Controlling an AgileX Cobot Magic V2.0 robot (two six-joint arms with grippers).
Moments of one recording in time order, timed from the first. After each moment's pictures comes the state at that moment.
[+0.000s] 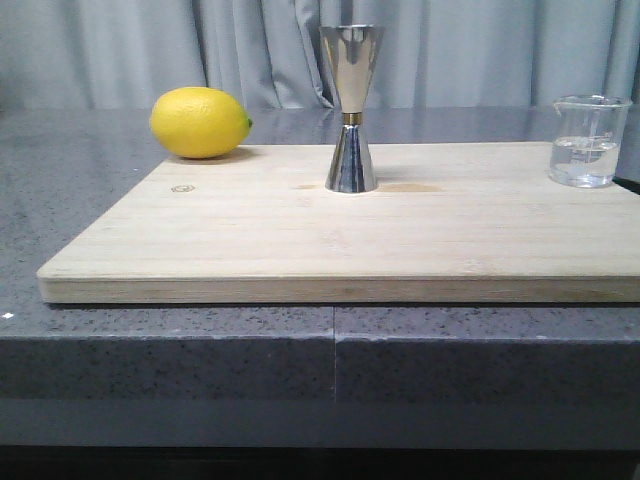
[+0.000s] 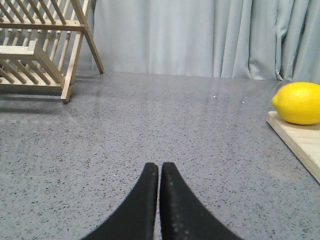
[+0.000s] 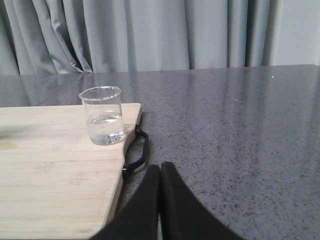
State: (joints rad) left arm 0.00 -0.01 0.01 0.00 0.09 -0.02; right arm 0.00 -0.01 0.01 -0.03 0.06 0.06
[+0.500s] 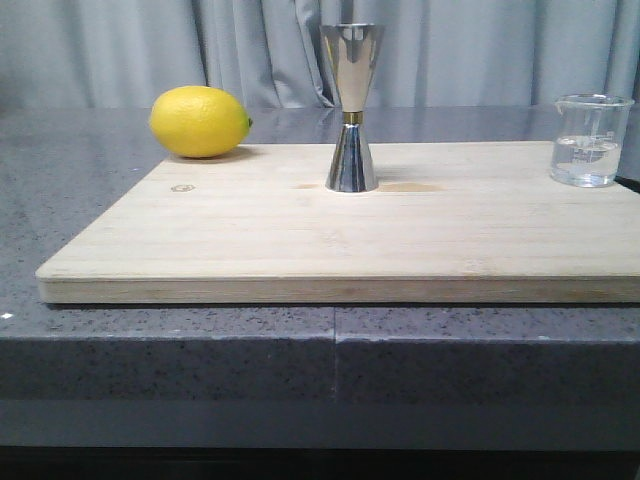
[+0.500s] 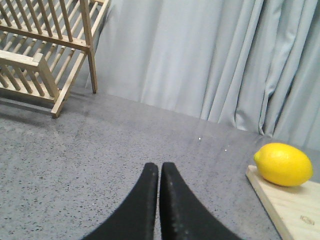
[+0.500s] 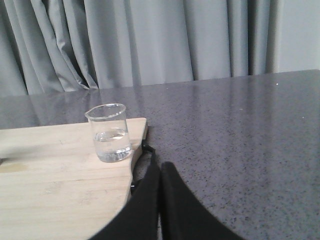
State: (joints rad) left arm 0.00 -0.01 0.01 -0.22 -0.03 -0.02; right arm 0.00 -0.01 0.01 0.05 0.01 0.06
